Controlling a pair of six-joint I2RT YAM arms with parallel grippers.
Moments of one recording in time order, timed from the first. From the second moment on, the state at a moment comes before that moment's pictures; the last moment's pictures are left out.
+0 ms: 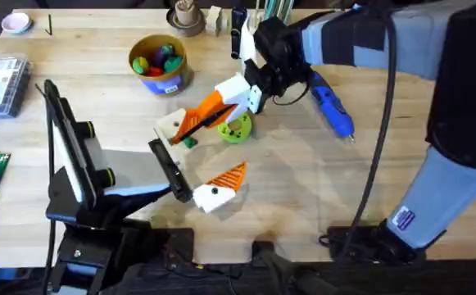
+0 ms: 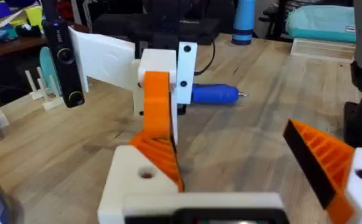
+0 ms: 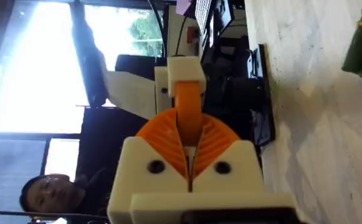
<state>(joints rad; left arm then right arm) -0.16 0.01 0.00 -0.05 0.89 0.05 0.52 2.03 1.38 -0.83 -1.56 -0.03</state>
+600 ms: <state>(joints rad) -0.15 0.01 0.00 -0.05 0.83 0.05 0.54 2.03 1.38 -0.57 -1.51 0.19</state>
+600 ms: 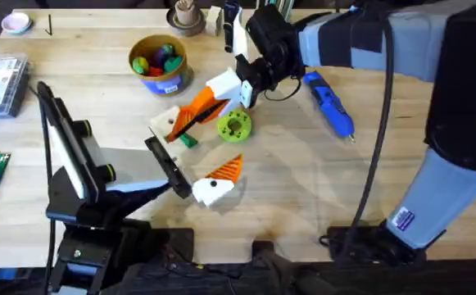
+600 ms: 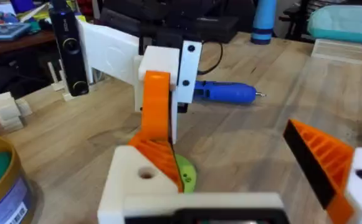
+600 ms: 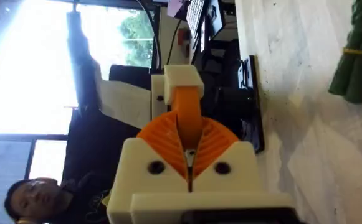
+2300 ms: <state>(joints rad) -0.17 0.01 0.00 -0.04 0.64 -0.06 0.57 2.03 1.39 -0.37 -1.42 0.46</state>
